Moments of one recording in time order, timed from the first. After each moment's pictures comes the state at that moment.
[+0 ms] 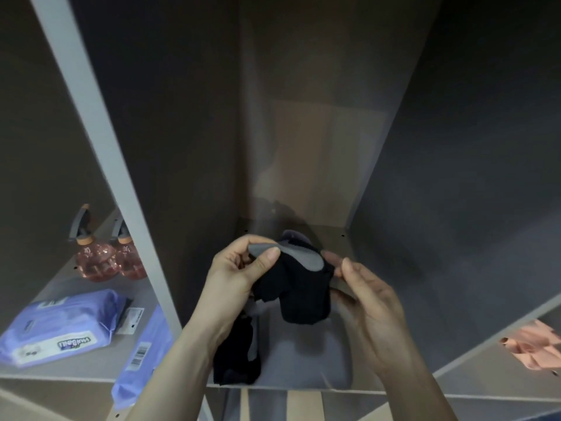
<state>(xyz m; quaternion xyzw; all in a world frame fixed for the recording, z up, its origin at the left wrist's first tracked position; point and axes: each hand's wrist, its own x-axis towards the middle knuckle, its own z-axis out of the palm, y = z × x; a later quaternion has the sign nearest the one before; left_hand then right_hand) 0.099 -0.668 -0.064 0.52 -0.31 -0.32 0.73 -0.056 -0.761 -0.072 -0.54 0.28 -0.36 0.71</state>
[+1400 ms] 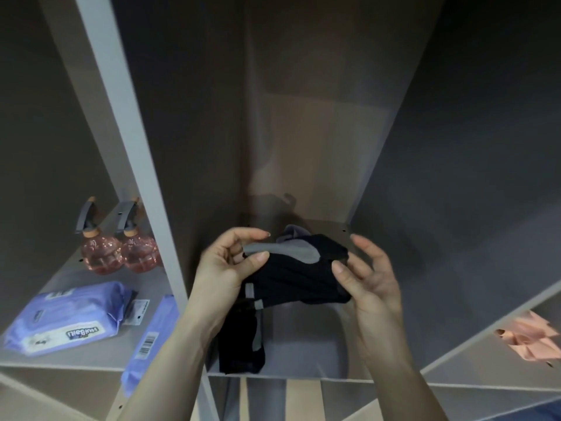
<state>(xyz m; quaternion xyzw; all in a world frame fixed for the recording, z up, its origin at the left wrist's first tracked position) 0.111 -0.650 -0.070 0.52 -0.31 -0.30 0.74 -0.049 -0.739 -0.068 -0.52 0.30 -0.44 0.67</state>
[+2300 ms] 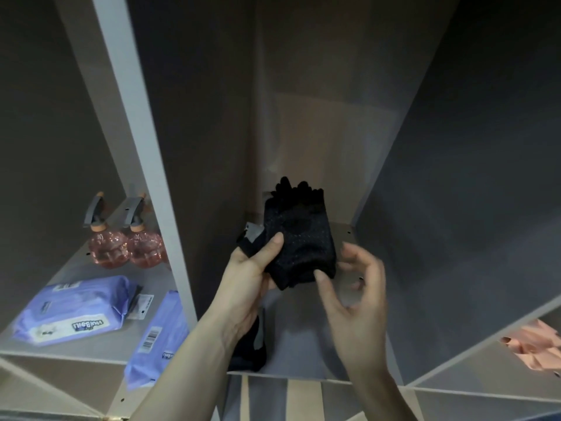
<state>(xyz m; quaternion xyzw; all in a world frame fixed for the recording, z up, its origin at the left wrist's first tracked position) 0.086 -0.665 -0.057 0.41 -0.13 -0.43 0.79 -0.041 -0.729 -0.091 -0.74 0.32 -0.50 0.32</state>
